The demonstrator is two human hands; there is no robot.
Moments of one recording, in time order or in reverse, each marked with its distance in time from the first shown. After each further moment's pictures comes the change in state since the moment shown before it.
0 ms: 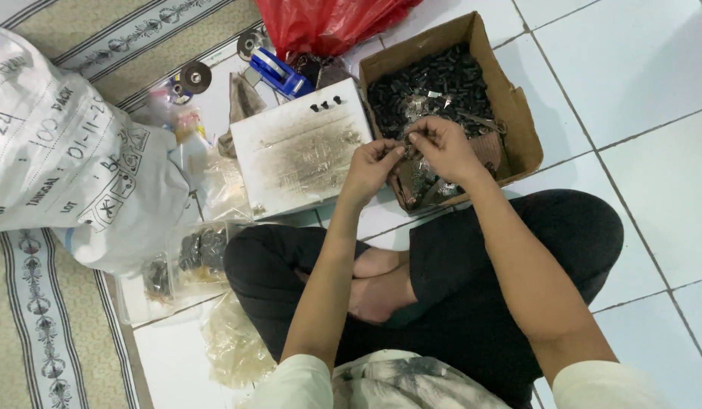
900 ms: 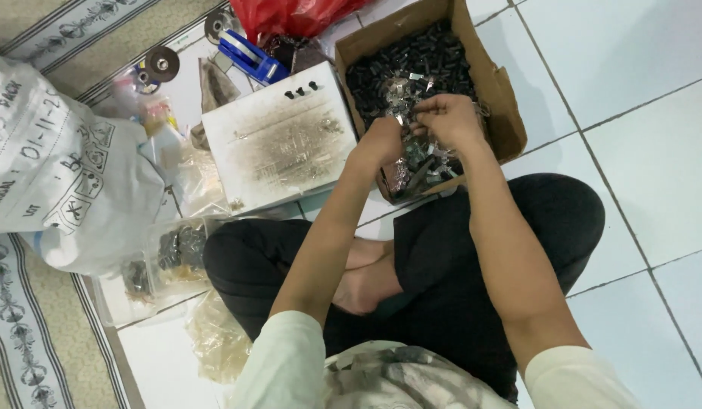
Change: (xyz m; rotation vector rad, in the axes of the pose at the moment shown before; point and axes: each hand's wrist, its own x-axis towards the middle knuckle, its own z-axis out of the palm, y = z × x) left_hand 0.066 -0.023 0.040 1.127 -0.237 0.071; right_hand 0.008 0.005 -0.031 -0.164 0.219 0.383
